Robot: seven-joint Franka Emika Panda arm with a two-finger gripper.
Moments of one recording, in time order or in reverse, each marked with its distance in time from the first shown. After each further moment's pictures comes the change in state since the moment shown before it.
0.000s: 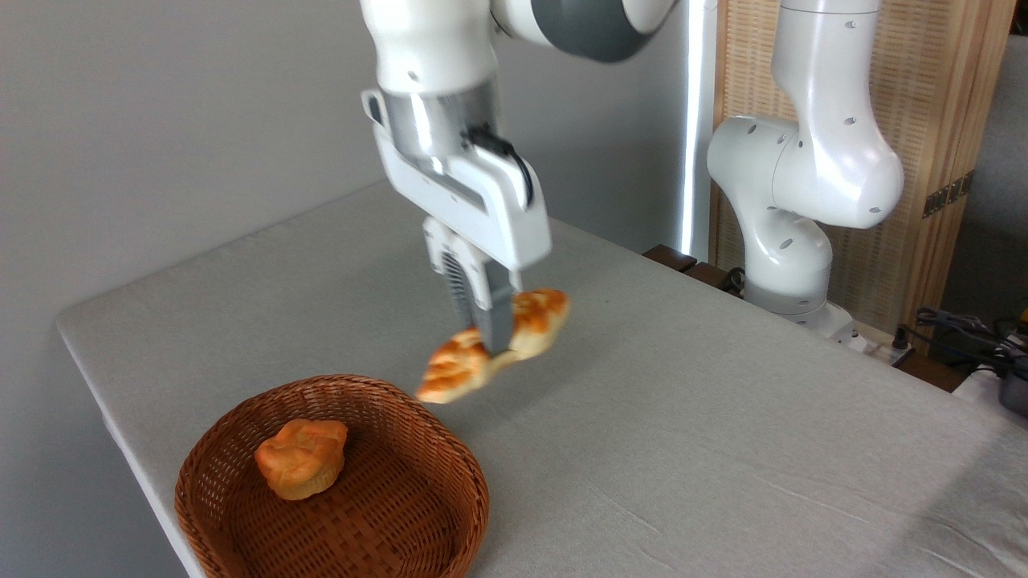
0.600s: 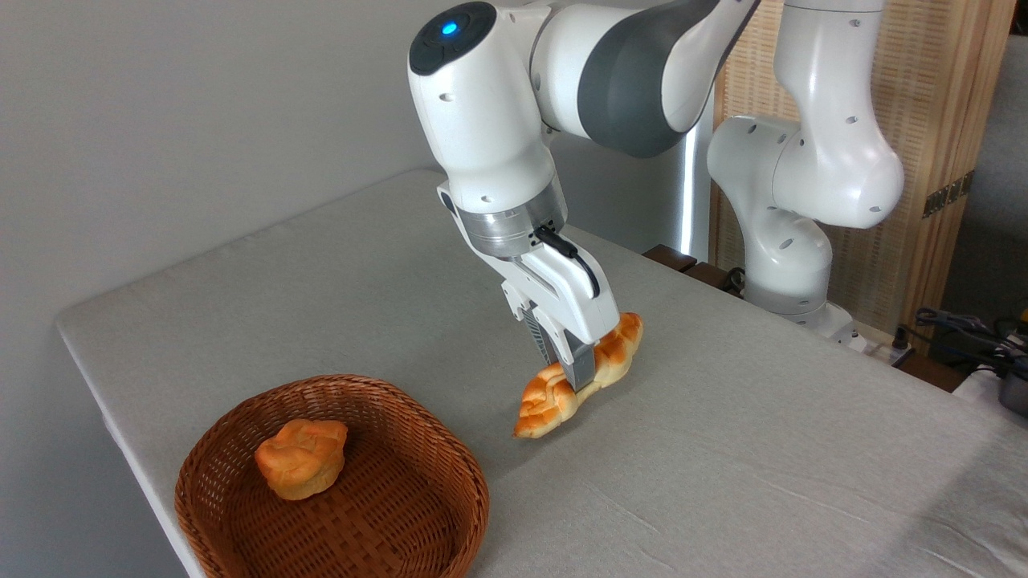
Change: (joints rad) arm 0.002 -0.028 0.032 -0.206 0.018 -0.012 0.052
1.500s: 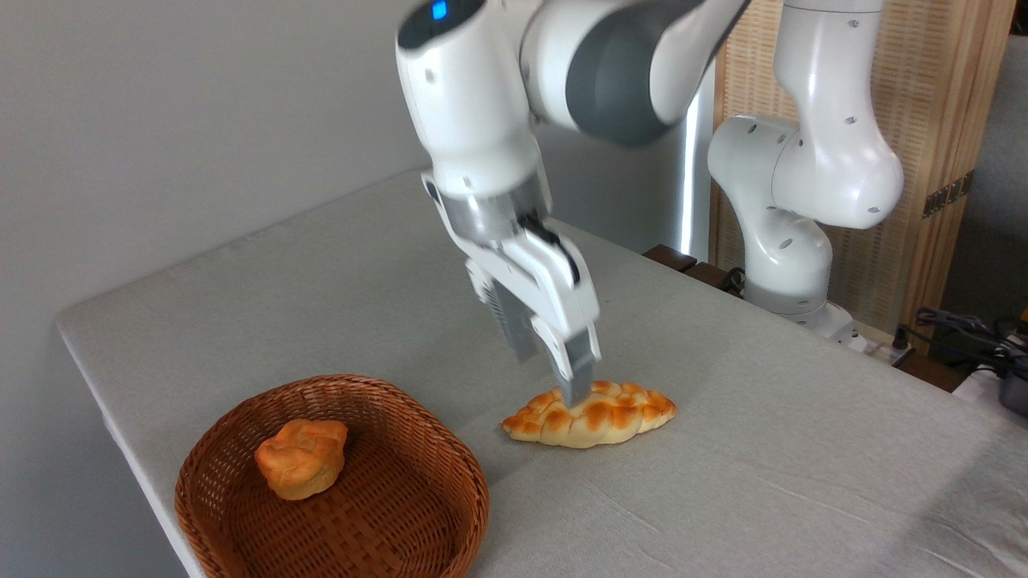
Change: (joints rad) arm -0.017 0.006 0.002 0.054 0.001 0.032 -0.016
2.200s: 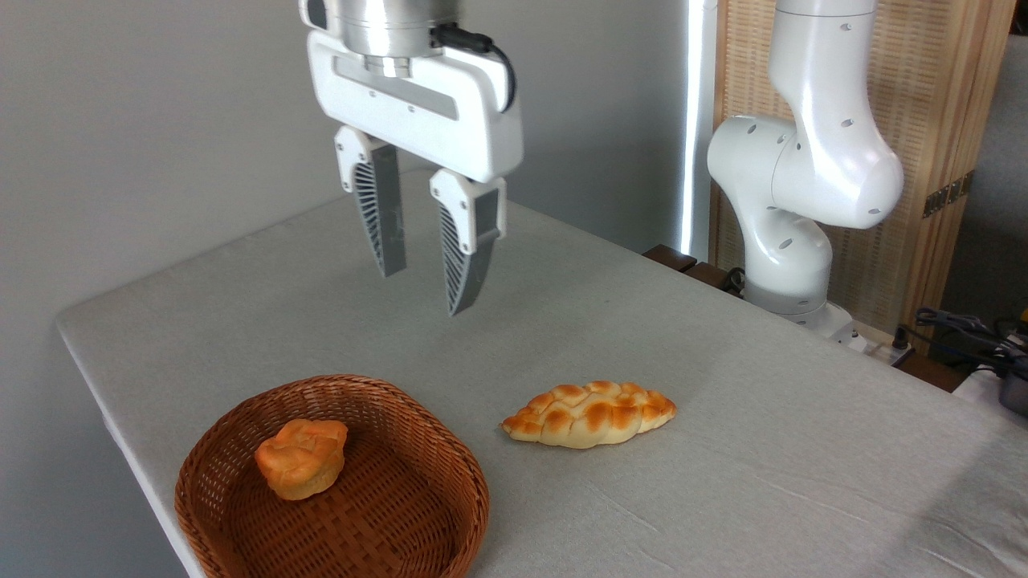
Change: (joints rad) arm 0.006 0.092 -0.040 0.418 -0.083 -0.108 -0.275
